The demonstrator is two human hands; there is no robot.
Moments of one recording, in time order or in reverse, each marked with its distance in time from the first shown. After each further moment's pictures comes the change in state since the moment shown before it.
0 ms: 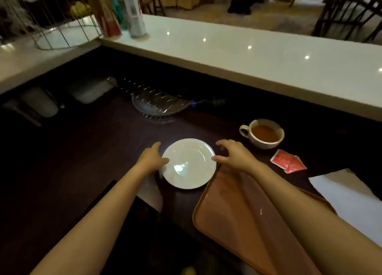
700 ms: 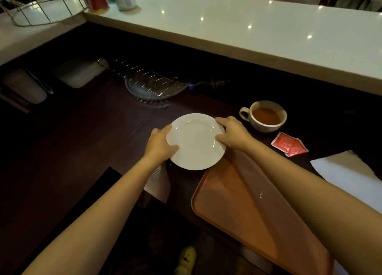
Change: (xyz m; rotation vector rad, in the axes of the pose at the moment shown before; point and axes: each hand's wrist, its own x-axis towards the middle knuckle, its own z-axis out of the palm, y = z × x) left_hand -0.018 0.027 0.020 -0.076 0.134 0.172; right_hand 0.010 -0.008 -0.006 0.074 0.067 0.009
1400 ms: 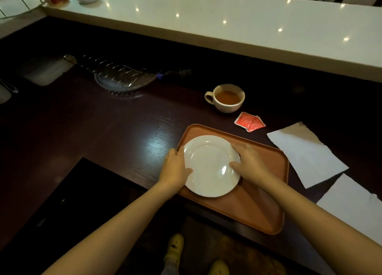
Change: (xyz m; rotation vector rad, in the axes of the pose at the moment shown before) left_hand -0.105 0.054 0.103 0.105 -0.134 0.087; right_hand -0.157 0.084 0.004 0.049 0.032 0.272
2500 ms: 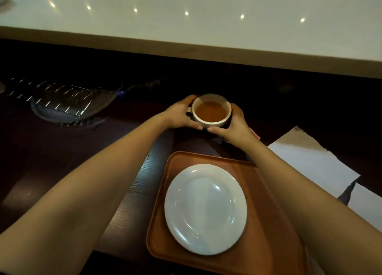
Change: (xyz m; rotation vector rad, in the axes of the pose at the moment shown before) left_hand 0.241 0.084 -0.039 -0.135 -0.294 0.561; right_hand 0.157 0.014 -0.031 0.372 0.424 -0.059
